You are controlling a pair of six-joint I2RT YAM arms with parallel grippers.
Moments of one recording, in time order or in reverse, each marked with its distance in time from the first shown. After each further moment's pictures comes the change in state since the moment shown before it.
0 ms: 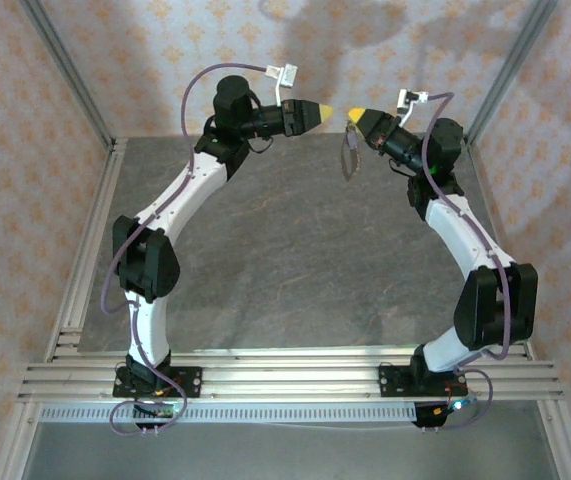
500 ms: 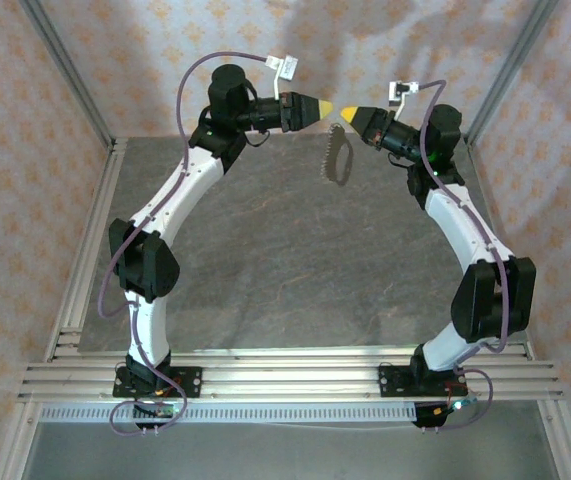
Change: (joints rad) left arm 0.005 0.000 0.103 -0.111 0.077 0.063; right arm 0.000 0.048 0.112 -0.105 -0.137 -0.066
